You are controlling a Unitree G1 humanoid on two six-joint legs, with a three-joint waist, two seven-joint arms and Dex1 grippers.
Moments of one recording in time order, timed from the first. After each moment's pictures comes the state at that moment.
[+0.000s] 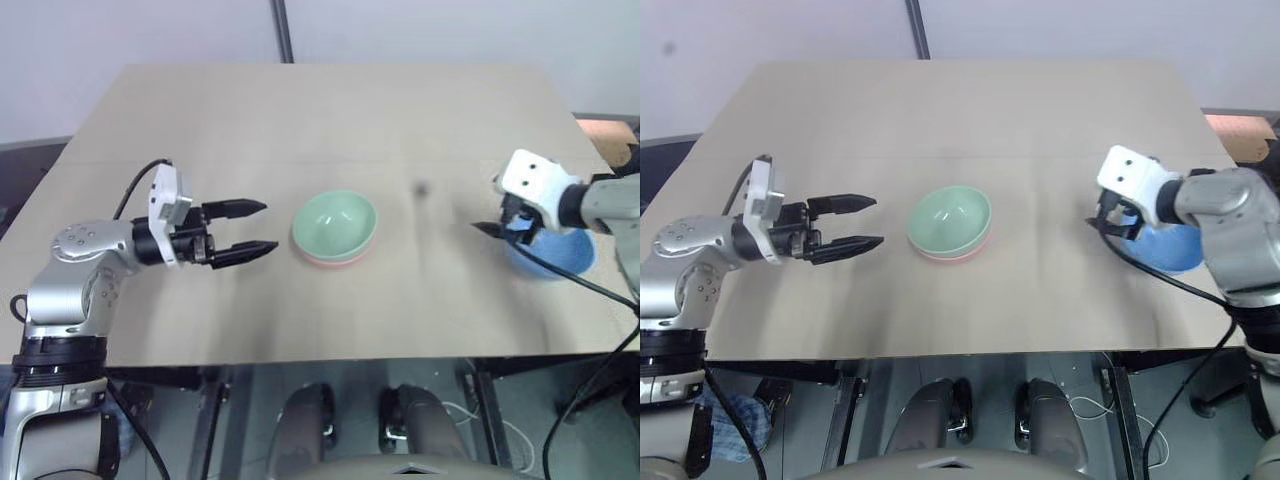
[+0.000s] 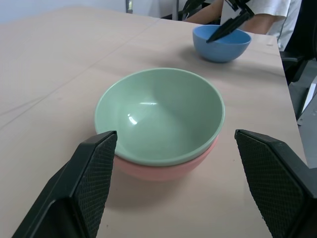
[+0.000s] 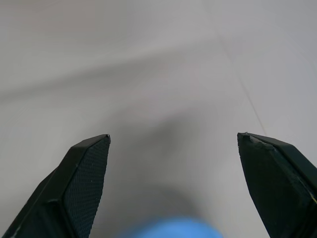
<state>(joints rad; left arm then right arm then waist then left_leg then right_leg) -0.39 0.83 0.18 0.03 -0.58 0.37 -1.32 -0.56 -0.94 0.08 -0.31 -0.05 0.81 0.99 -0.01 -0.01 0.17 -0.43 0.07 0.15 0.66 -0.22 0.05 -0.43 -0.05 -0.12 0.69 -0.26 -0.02</state>
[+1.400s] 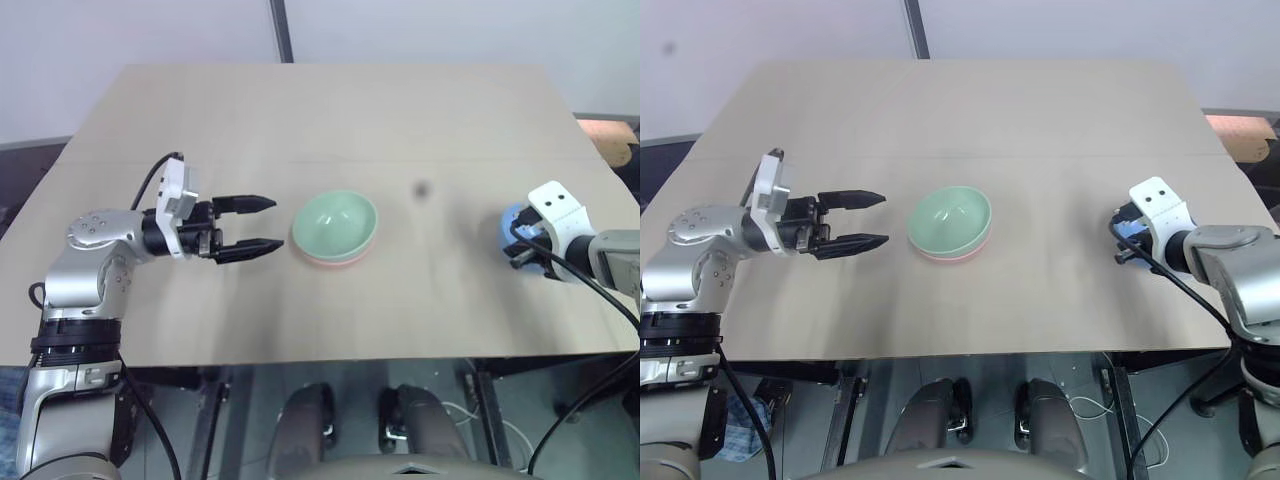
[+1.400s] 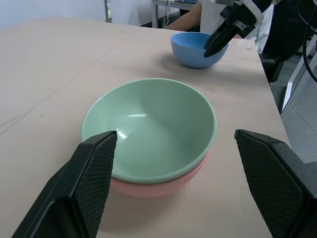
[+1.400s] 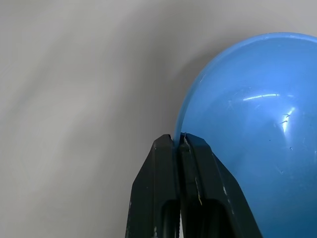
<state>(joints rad) -0.47 0.80 0.15 0.13 -0.55 0.32 -1.41 -0.48 -0.85 -0.05 -0.51 0.30 1.54 0.62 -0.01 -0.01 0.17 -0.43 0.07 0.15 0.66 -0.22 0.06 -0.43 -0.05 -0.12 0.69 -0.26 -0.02</state>
